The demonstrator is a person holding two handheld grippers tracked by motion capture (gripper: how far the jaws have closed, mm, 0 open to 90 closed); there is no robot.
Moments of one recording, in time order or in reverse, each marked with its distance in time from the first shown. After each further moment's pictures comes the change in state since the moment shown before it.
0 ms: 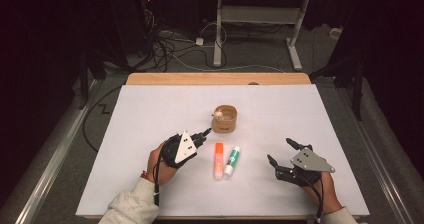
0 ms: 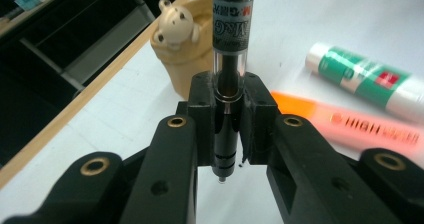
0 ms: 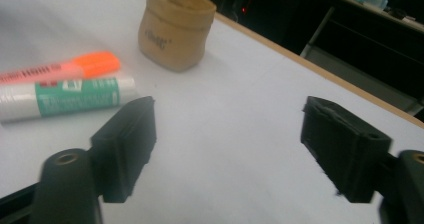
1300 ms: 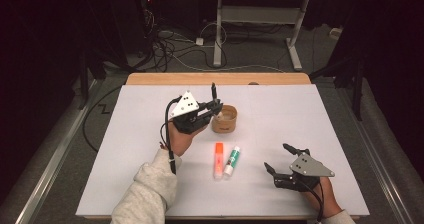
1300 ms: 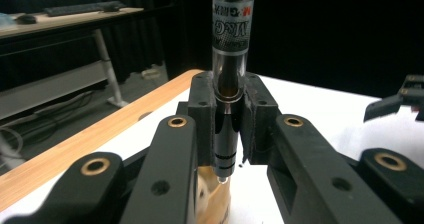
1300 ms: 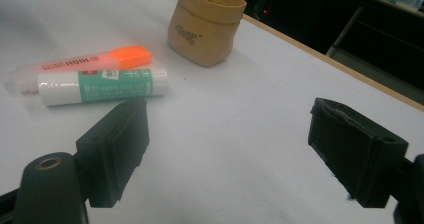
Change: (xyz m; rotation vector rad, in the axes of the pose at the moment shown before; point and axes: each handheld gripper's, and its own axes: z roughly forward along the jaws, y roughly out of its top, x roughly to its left) left arm 0.057 0.064 0.035 -0.296 -0.190 -0.284; right arm 0.007 -0.008 -0.003 -0.017 0.083 0.000
